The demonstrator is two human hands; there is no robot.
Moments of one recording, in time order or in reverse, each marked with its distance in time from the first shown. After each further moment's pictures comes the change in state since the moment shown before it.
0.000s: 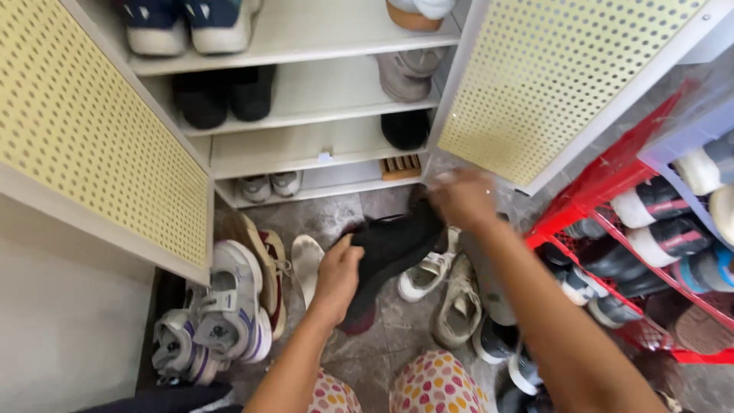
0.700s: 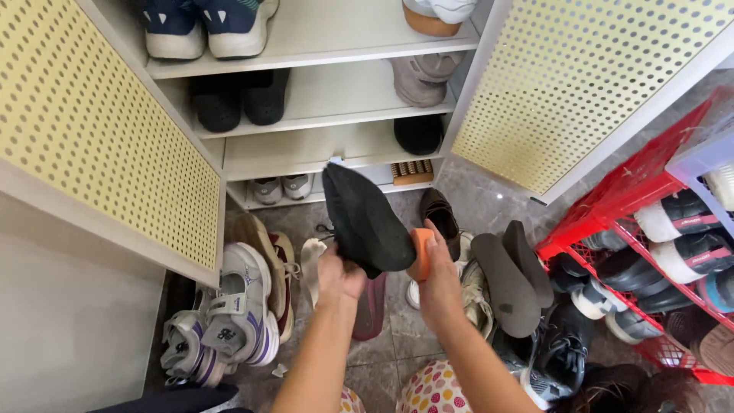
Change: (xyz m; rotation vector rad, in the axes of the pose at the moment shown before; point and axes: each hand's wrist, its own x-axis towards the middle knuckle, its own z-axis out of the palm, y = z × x) left_hand 0.087 -0.080 -0.008 -1.194 0.228 -0.288; right_hand -0.091 -0.122 -0.016 1.853 0.161 0.729
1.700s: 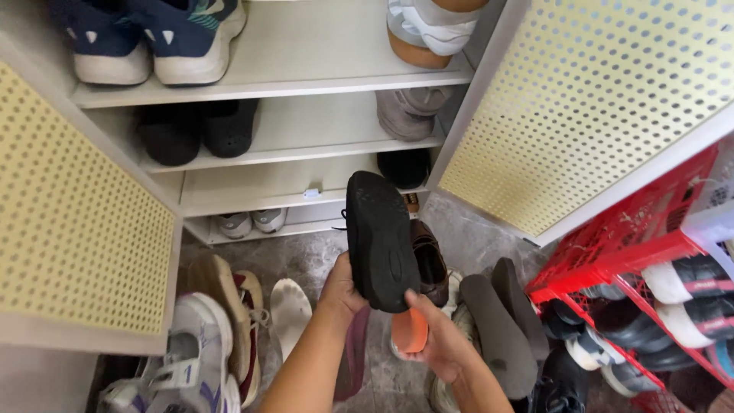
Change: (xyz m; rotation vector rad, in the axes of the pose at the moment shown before) left_hand 0.092 -0.037 0.040 0.268 -0.199 -0.376; right_hand 0.069 0.004 -0.049 -0.174 0.145 0.764
